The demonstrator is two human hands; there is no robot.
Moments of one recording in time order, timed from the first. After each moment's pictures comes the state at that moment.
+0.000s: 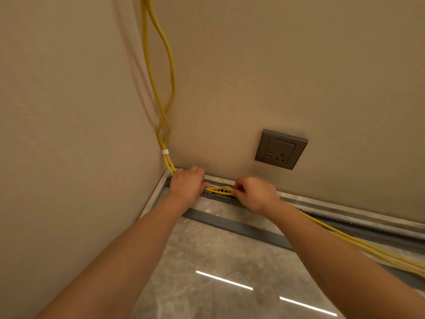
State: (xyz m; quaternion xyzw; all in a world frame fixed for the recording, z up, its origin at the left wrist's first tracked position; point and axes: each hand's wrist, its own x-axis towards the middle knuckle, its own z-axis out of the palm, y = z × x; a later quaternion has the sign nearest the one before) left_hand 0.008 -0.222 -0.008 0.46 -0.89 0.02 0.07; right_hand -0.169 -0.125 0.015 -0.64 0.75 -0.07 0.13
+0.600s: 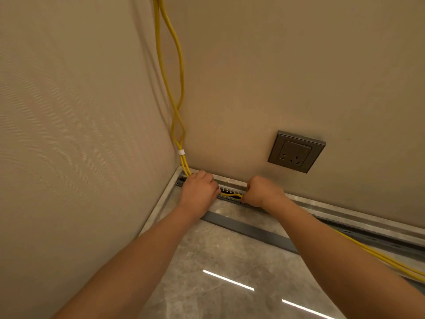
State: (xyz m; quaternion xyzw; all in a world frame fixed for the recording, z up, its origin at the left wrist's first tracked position) left_hand 0.020 -0.201 -0.016 0.38 -0.92 0.08 0.10; right_hand -0.154 -0.149 0.020 -0.54 0.82 0.02 0.21
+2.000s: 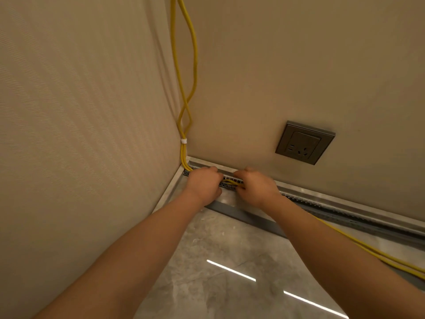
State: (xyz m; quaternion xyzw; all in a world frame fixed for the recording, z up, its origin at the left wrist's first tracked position) left_hand 0.021 -0.194 0.005 0.42 -0.91 0.03 -0.02; right_hand -0.138 -0.142 0.000 -0.68 0.72 -0.05 0.11
